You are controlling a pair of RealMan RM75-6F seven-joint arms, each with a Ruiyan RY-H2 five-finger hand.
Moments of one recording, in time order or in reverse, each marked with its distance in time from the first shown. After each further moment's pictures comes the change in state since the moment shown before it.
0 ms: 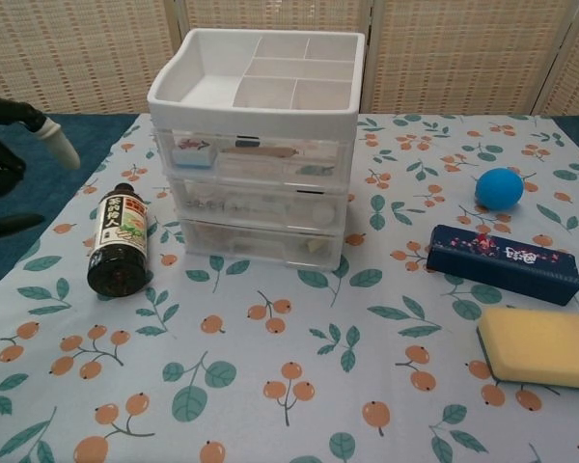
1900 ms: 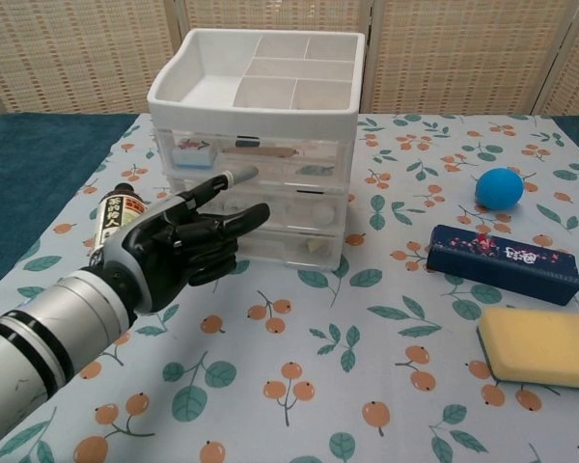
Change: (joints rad) left arm -0.115 -0.641 -0.186 0.335 -0.316 -0.220 -0.857; right arm -0.021 0.003 -0.004 -0.021 0.035 -0.019 -0.020
